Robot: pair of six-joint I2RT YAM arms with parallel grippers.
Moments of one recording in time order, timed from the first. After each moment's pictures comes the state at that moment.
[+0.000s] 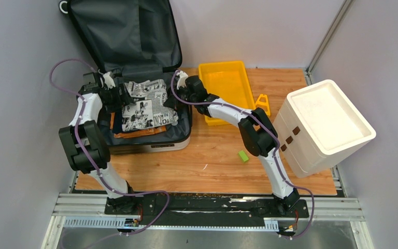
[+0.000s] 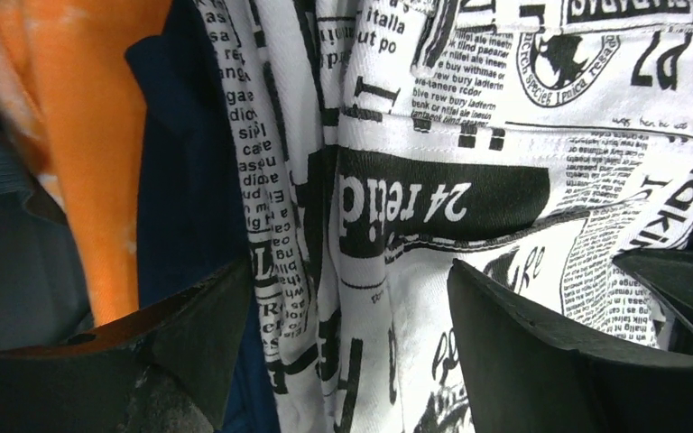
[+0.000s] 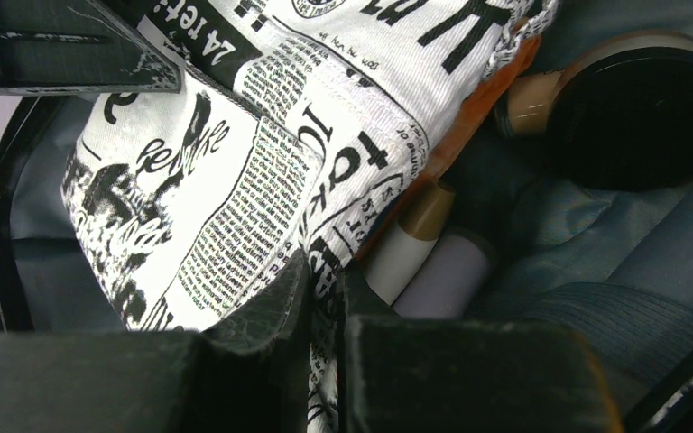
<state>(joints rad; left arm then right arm) 0.30 1.72 1.36 -0.59 0.43 -0.12 0.70 2.31 1.84 0.11 -0.39 0.43</state>
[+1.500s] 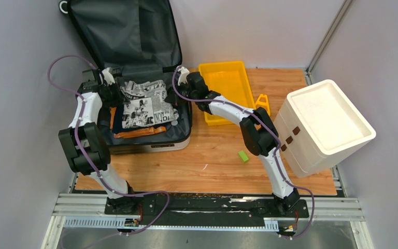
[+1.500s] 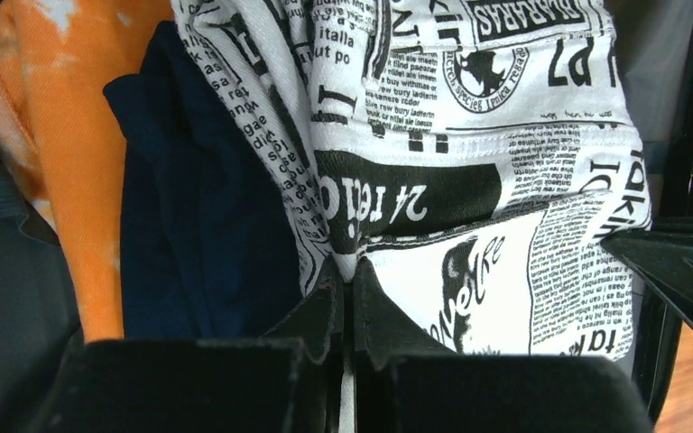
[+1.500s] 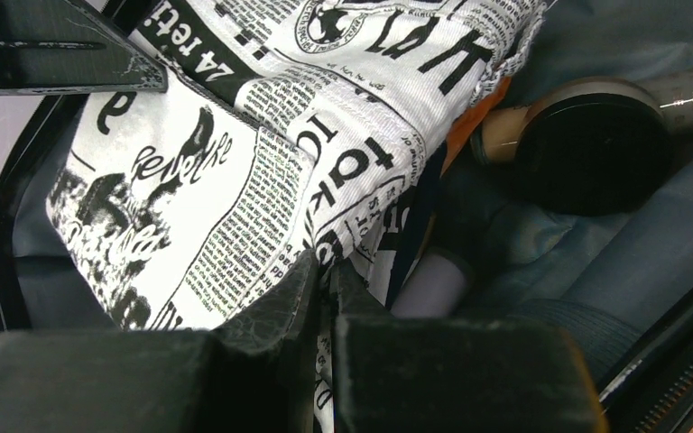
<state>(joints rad) 0.29 1.71 1.38 -0.57 0.47 -0.13 0.69 2.31 1.89 0.09 -0.39 0.42</state>
